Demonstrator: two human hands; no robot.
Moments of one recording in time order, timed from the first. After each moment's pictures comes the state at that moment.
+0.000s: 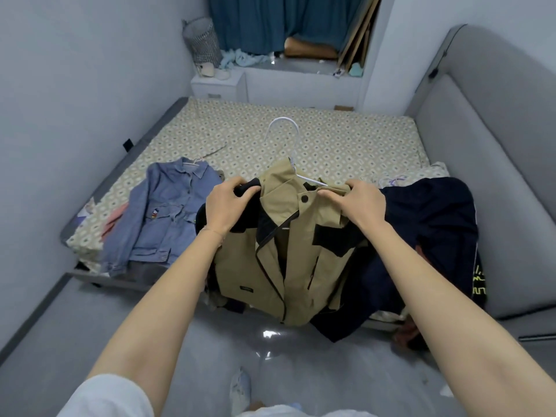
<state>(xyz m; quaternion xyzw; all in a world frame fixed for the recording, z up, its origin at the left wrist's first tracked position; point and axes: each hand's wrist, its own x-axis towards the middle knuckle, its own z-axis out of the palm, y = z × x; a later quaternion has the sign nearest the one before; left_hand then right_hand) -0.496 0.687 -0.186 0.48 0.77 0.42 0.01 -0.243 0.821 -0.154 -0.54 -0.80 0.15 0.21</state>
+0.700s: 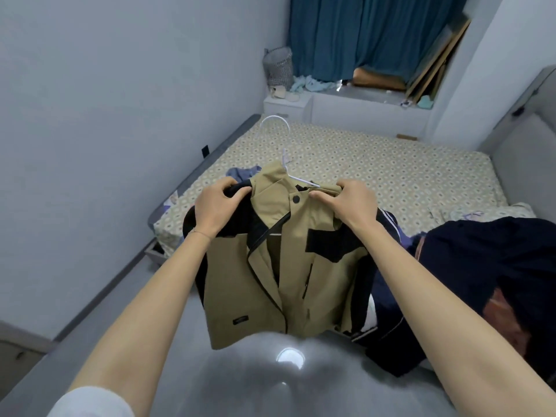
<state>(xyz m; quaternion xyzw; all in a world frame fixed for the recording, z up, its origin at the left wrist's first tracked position) -0.652 0.485 -0.141 0.40 0.81 0.44 -0.05 -0.436 0.676 -0.120 -0.42 -0.86 0.17 0.23</state>
